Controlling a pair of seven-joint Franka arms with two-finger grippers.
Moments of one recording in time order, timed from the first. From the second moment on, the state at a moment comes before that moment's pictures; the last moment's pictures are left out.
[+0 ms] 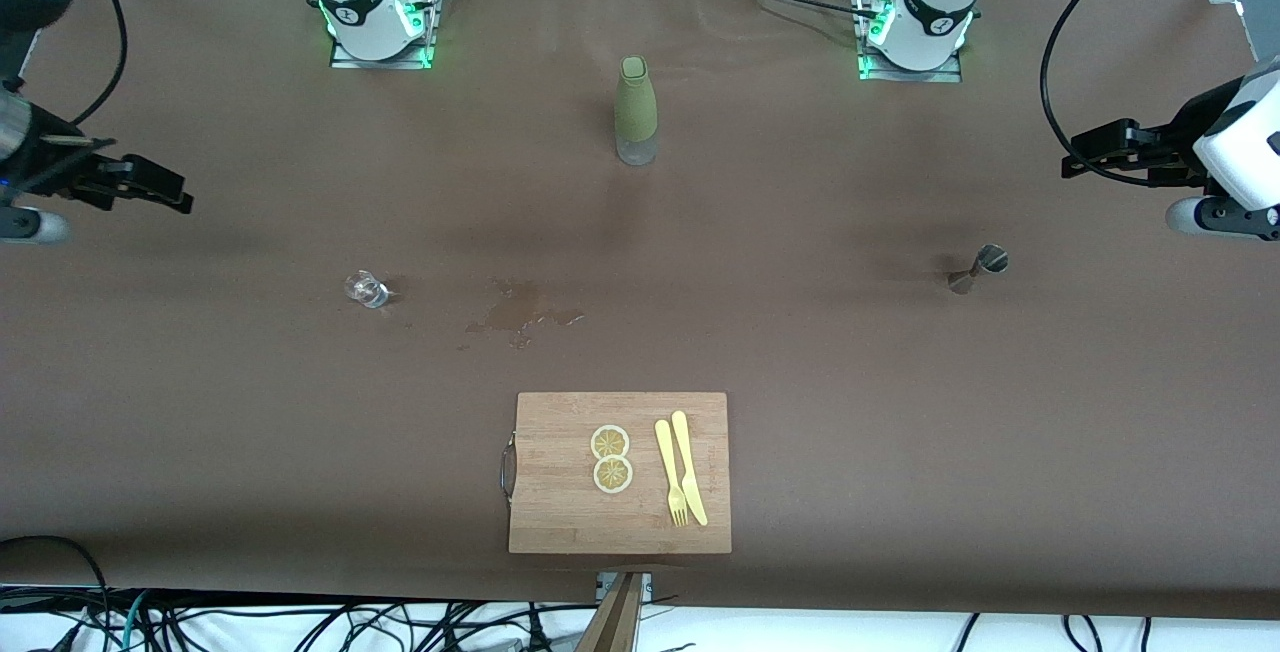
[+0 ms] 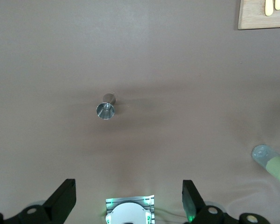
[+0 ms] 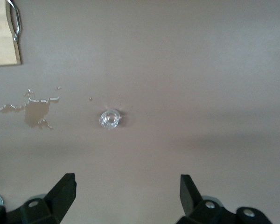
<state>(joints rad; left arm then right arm) -0.02 0.22 0.00 -1.26 -0.08 1.23 0.00 0.00 0.04 -0.06 -1.64 0.03 1.66 0.00</state>
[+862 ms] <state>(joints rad) -0.02 0.22 0.00 -1.26 -0.08 1.23 0.00 0.01 0.03 -0.05 -1.65 0.03 1.64 0.07</state>
